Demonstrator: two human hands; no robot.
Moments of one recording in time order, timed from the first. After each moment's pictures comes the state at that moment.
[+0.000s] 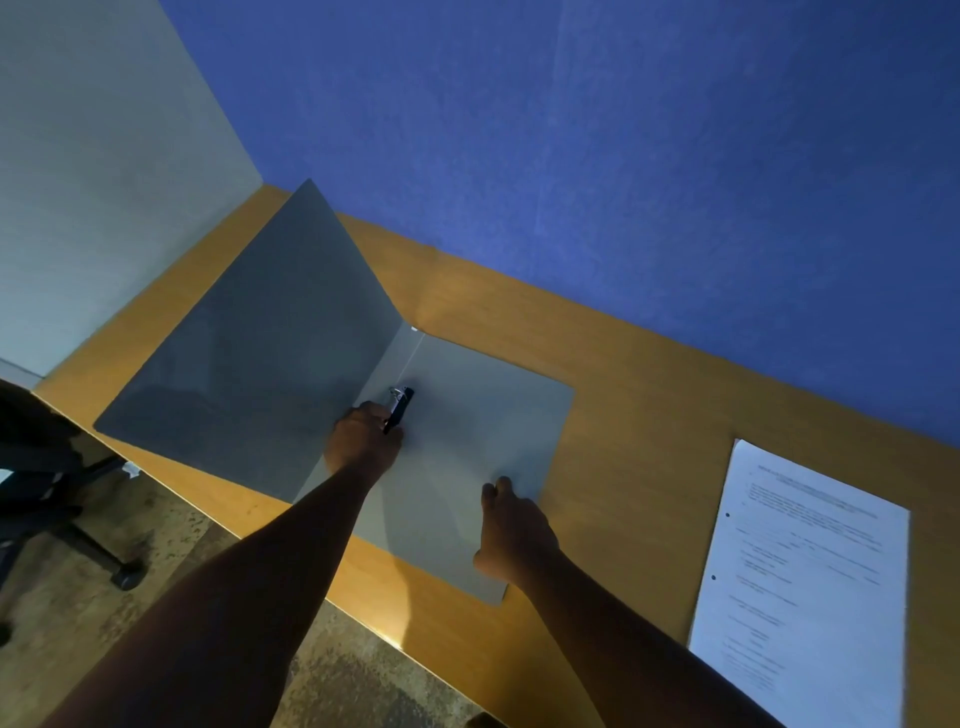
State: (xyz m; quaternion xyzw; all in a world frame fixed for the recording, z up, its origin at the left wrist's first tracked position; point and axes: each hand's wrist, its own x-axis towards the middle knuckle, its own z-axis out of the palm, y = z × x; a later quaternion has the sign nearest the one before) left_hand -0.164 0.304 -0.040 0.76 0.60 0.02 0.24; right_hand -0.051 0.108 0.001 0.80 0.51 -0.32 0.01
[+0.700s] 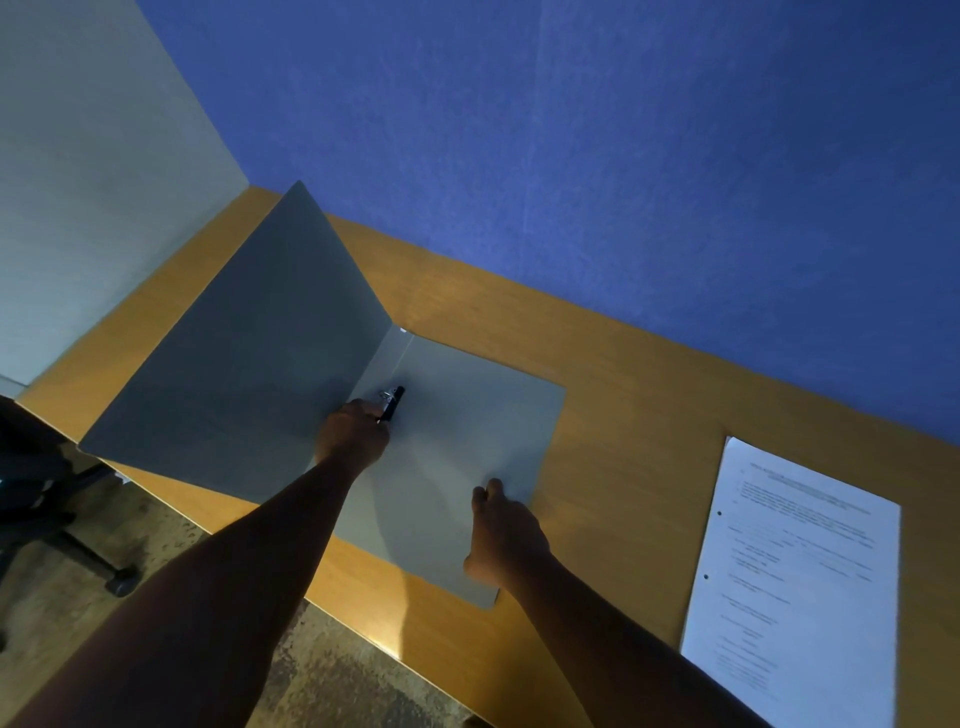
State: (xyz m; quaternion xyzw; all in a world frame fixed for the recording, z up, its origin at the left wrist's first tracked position) left_hand -0.152 0.320 -0.035 0.74 0.61 0.00 0.28; right_hand -0.049 0.109 -0.002 0.80 0.51 -0.33 0.01
